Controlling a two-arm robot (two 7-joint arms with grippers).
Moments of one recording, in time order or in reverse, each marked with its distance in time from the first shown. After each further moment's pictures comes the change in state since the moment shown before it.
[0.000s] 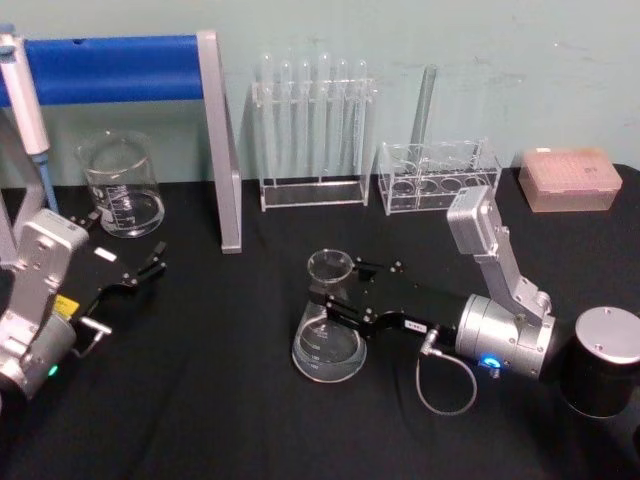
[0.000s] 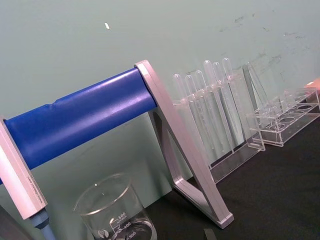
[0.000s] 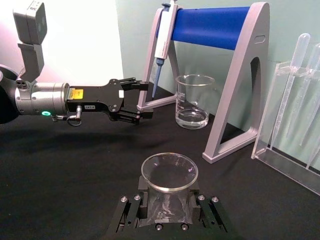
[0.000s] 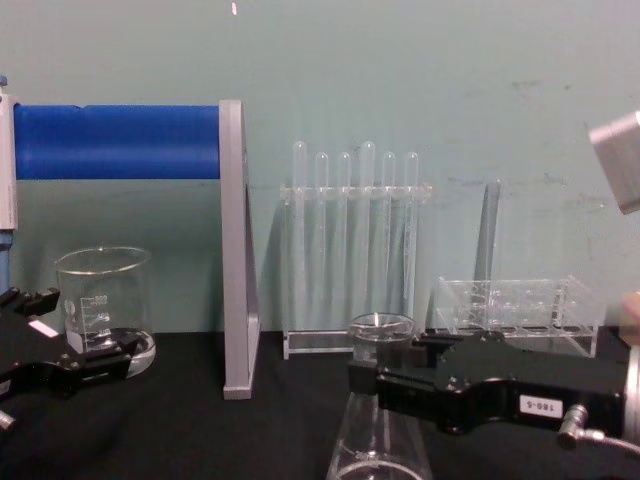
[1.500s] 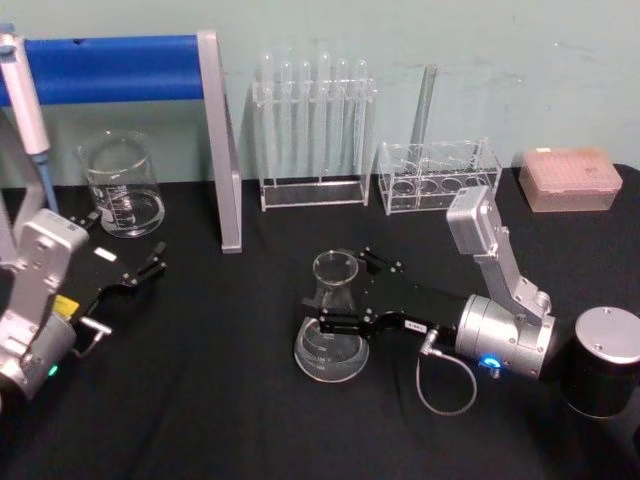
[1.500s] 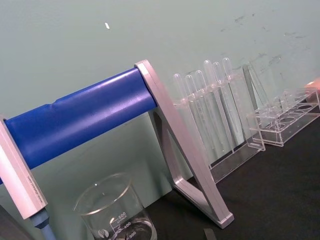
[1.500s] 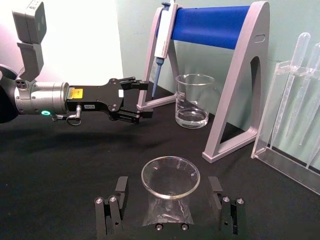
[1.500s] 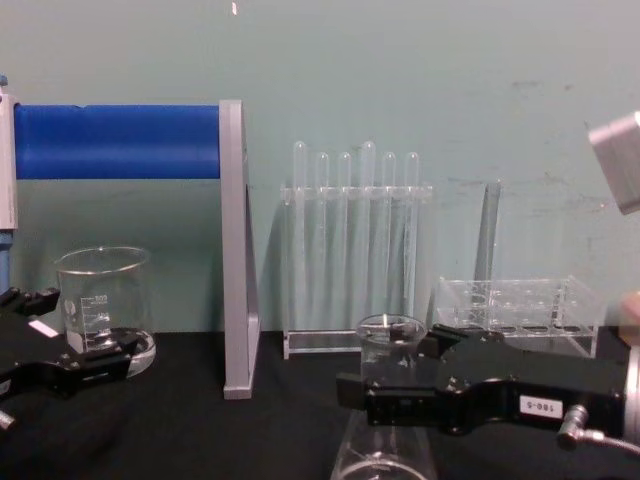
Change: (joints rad) left arm 0.000 0.000 0.000 0.000 0.000 0.000 0.000; right arm 0.000 0.000 0.000 -0.001 -0.002 0.001 -0.001
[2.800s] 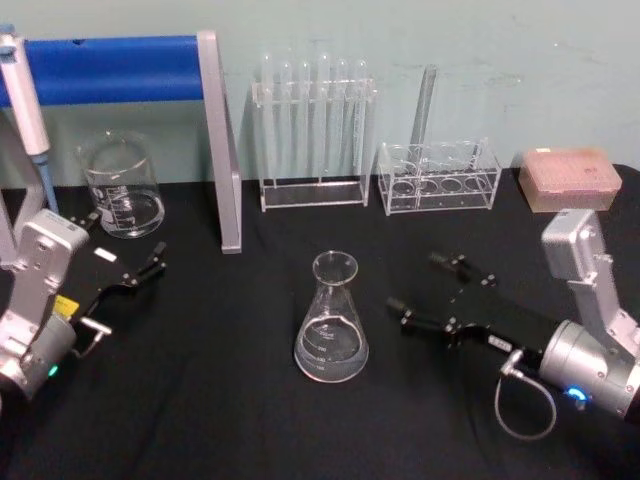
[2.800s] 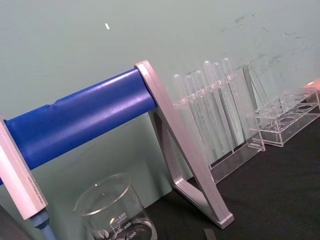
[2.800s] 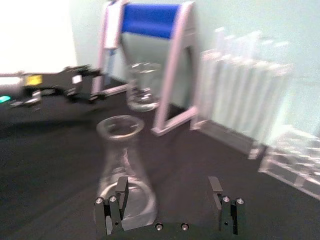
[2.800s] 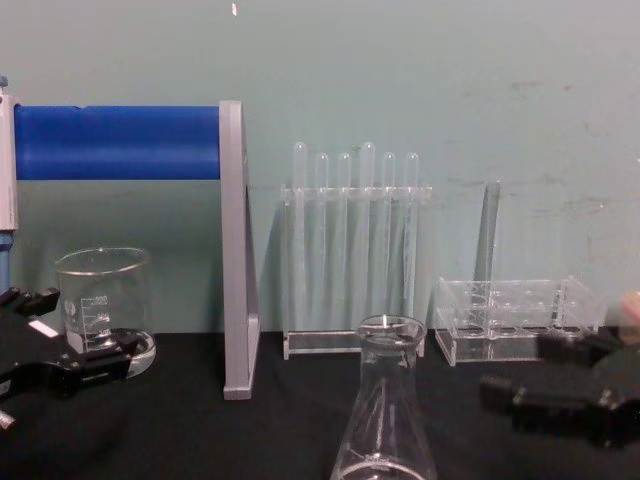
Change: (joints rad) left arm 0.000 0.000 0.000 0.000 0.000 0.000 0.000; right arm -0.224 0.150 0.144 -0.220 0.008 0.012 -0.166
